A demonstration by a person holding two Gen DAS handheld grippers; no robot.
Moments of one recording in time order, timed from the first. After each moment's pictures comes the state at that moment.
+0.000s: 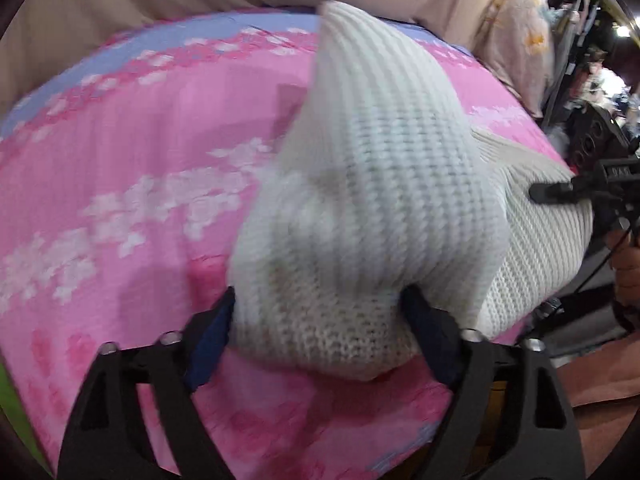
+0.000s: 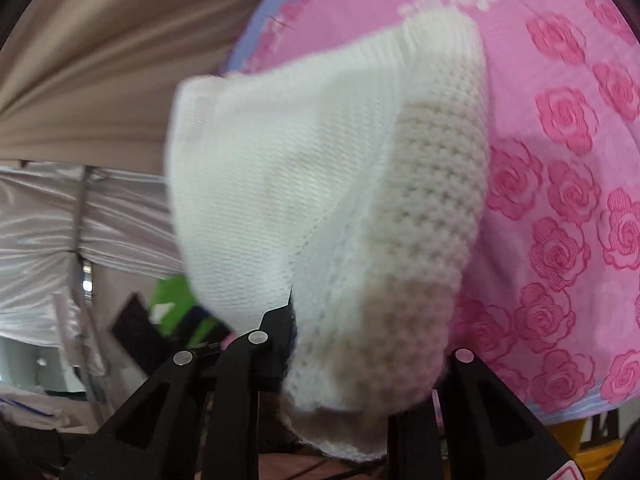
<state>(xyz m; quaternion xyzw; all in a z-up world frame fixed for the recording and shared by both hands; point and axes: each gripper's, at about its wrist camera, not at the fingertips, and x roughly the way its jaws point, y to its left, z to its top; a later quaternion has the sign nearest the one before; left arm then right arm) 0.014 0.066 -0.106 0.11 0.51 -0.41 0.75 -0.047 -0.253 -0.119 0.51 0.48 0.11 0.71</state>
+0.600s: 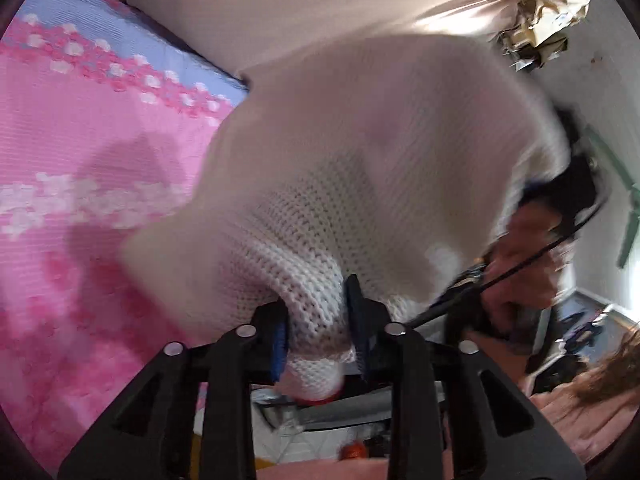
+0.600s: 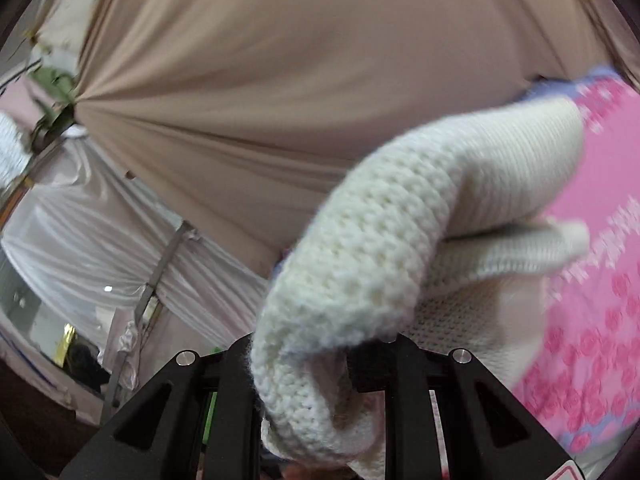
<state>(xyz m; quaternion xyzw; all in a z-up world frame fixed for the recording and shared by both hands) -0.042 -0.034 -0.005 -0.22 0.48 -0.58 0.62 -0.056 -0.321 0.163 0.37 0.27 0.15 0.88</state>
